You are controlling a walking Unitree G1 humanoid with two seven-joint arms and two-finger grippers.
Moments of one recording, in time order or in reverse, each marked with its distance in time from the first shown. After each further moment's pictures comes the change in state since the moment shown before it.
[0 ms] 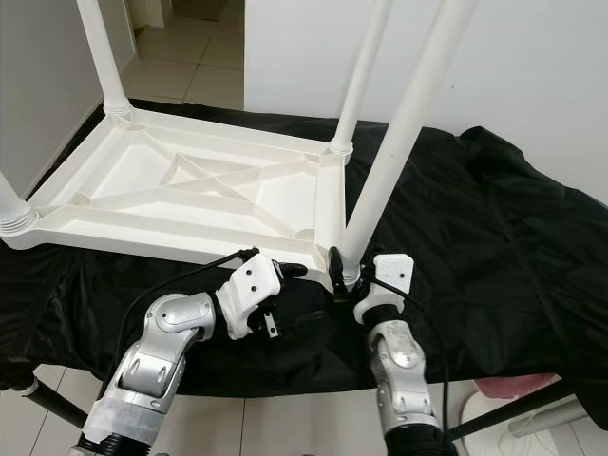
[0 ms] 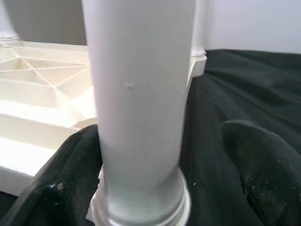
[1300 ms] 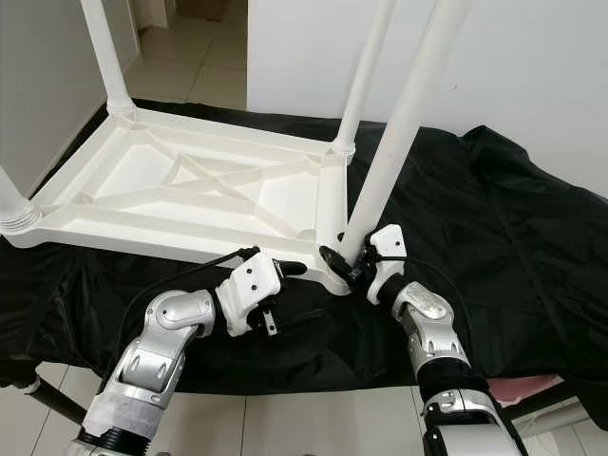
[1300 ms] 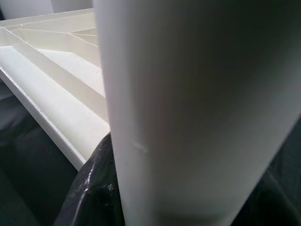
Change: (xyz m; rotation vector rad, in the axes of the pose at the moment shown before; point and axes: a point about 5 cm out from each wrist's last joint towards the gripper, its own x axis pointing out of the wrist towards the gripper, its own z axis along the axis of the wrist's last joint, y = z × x) left arm 0.002 0.003 -0.001 0.023 0.009 -0.010; right arm 0.043 -0.019 -0.004 -0.059 0.134 0.482
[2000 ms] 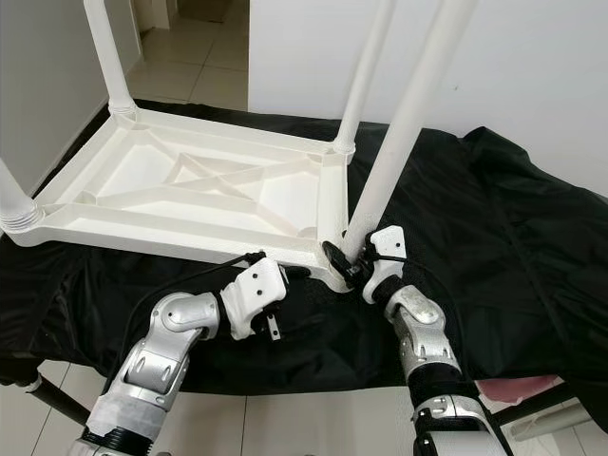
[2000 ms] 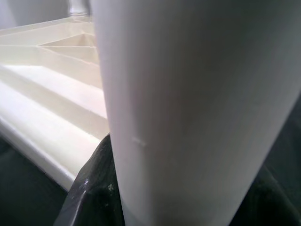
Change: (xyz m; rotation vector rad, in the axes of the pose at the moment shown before) left arm 0.004 -0.005 -0.004 0.018 0.018 -0.029; right arm 0.002 0.006 -0.003 0.078 -0.041 -0.228
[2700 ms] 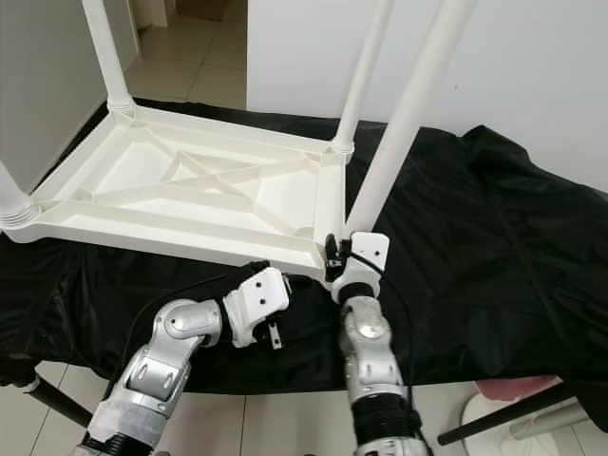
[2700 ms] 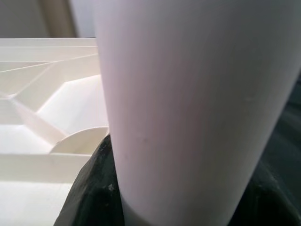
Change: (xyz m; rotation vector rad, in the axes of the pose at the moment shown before) left arm 0.000 -0.007 -0.005 -0.009 0.013 -0.015; right arm 0.004 0.049 0.007 0.087 -0.013 -0.588
